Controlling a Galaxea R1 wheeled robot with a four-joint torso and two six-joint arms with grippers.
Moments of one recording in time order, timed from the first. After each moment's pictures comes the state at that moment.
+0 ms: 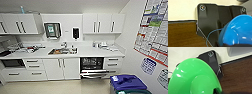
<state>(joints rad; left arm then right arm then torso) 1.48 2.75 -2.43 0.07 0.02 -0.10 -1.62 2.57 -2.22 0.21 0.19 -0.07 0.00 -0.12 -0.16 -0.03</state>
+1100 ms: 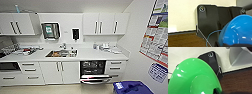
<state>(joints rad) 1.48 2.75 -2.43 0.07 0.02 -0.10 -1.61 2.57 -2.22 0.21 0.19 -0.07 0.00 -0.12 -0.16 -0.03</state>
